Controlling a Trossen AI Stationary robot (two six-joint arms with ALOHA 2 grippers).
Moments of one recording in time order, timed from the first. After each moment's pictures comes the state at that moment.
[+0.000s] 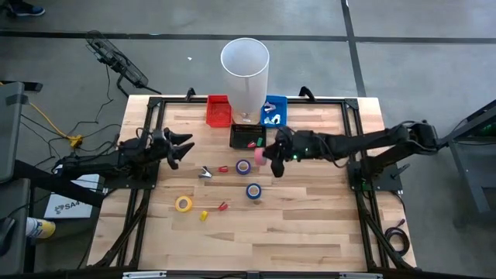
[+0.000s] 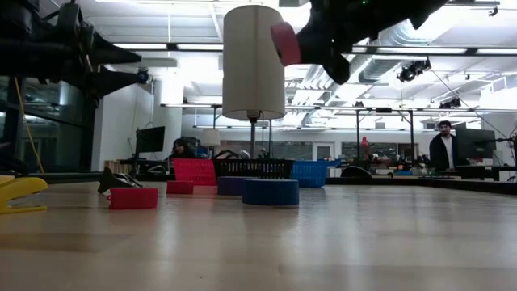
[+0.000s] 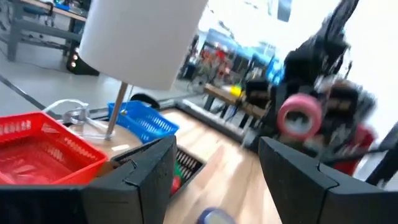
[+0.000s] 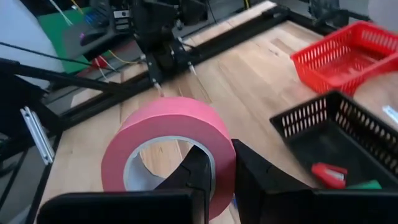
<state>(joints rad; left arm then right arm) 0.09 0.01 0.02 0.13 -0.30 -0.40 -0.02 1.36 0.84 0.17 0.10 0.43</state>
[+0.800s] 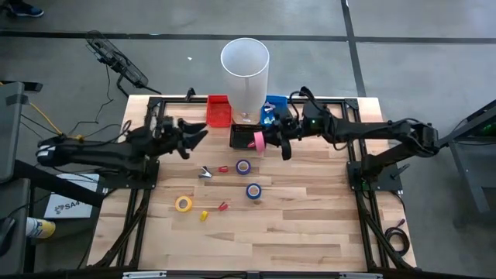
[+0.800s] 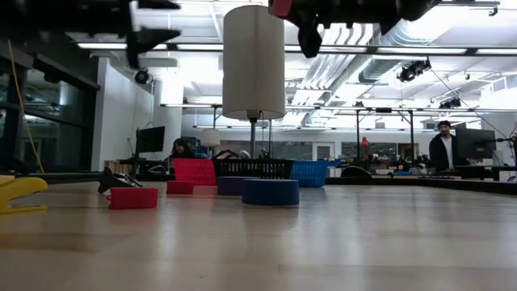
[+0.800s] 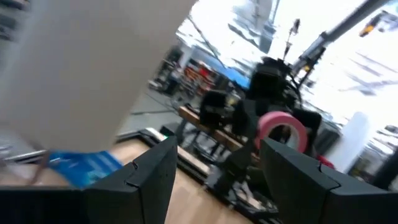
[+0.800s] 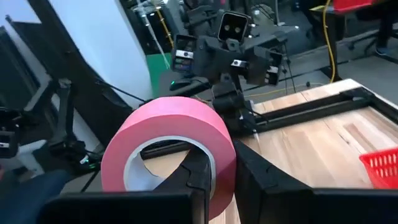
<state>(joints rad) 0.09 0.68 0.34 0.60 -0.26 -0.50 -0.25 1.36 0.92 0.38 -0.41 0.31</state>
